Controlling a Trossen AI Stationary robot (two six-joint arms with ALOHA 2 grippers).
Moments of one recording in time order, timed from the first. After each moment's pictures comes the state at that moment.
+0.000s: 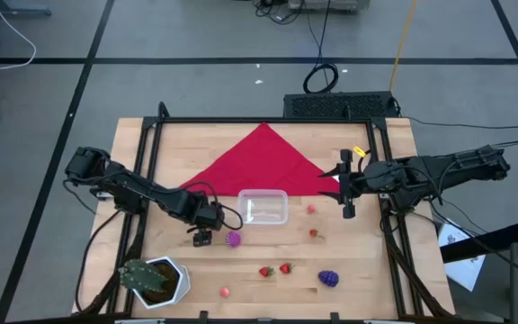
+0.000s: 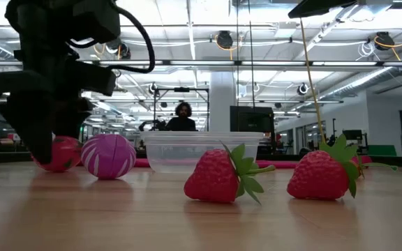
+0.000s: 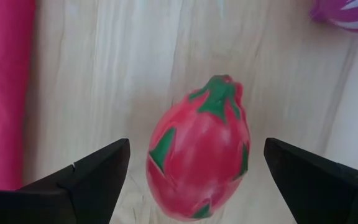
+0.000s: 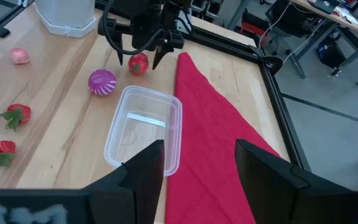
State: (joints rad) left arm -0.27 1.54 0.80 -0.67 -0.08 -0.43; right arm 0.21 0.87 0.87 -0.51 0.31 -0.19
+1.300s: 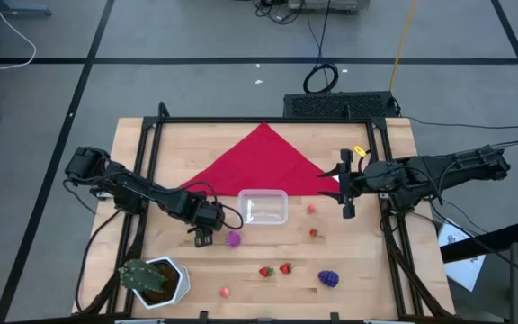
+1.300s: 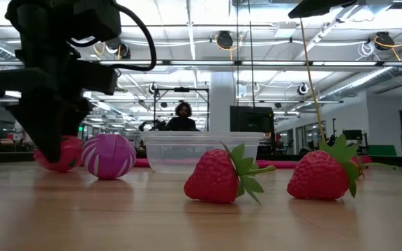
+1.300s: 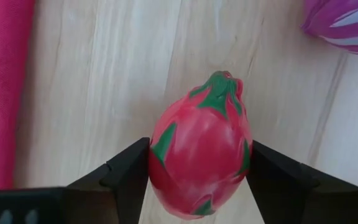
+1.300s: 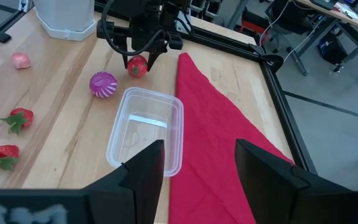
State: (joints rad) left arm -0.27 1.54 0.80 -0.65 -0.08 -0.45; right arm 0.21 0.87 0.87 -0.51 0.31 -0.17
